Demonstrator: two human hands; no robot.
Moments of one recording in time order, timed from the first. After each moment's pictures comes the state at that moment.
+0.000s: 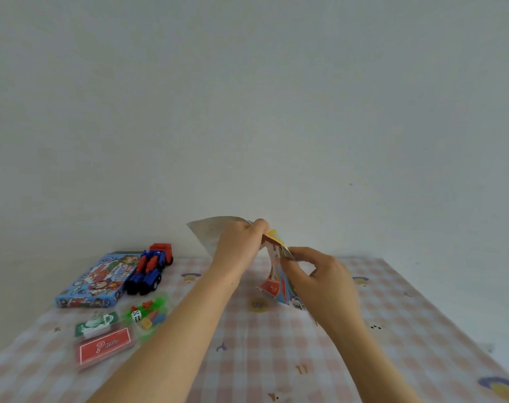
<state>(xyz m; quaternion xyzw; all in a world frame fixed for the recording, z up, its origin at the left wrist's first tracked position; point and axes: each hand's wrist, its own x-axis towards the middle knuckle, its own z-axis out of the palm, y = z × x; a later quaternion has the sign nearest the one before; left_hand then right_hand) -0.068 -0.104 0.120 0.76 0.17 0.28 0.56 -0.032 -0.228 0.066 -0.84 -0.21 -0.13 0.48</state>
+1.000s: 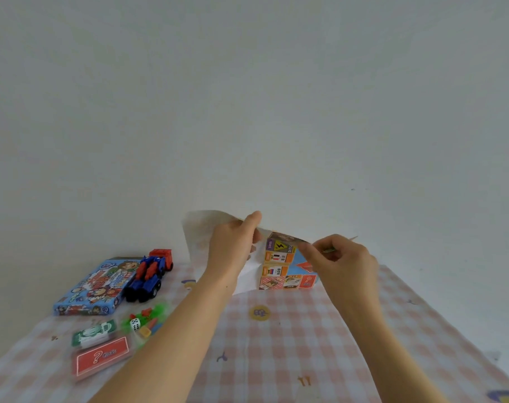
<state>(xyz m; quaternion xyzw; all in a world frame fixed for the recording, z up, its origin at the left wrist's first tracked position) -0.066 -0.093 0.121 0.70 0.18 0.34 0.61 -0.005 -0.237 0.083 -0.77 -0.20 -0.21 0.57</state>
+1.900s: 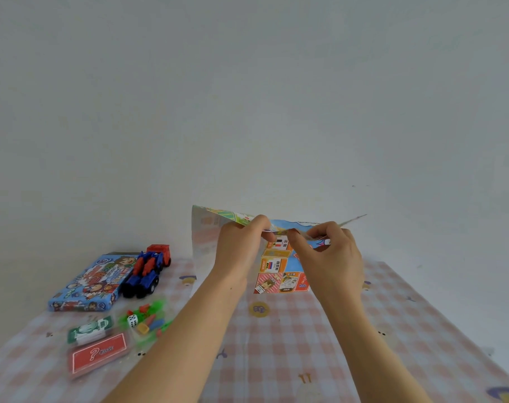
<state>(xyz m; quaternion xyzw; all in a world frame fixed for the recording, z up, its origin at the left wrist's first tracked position) -0.067 -0.104 0.119 0.67 0.16 0.33 0.65 -0.011 -0.210 0.086 -0.79 -0.14 -0.23 0.55</state>
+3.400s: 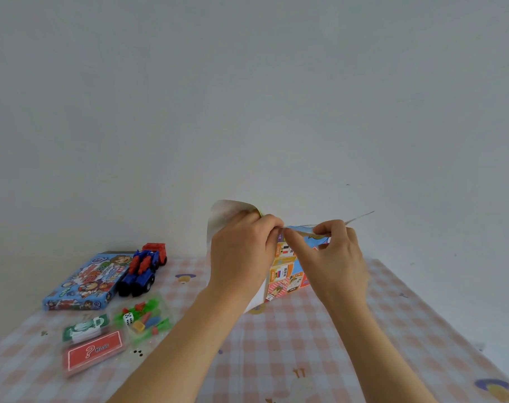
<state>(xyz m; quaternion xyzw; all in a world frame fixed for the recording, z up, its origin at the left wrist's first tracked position) -0.061 -0.099 0.095 0.81 0.00 0.58 0.08 -0.019 -0.223 0.089 -0.83 -0.13 -0.23 0.49</state>
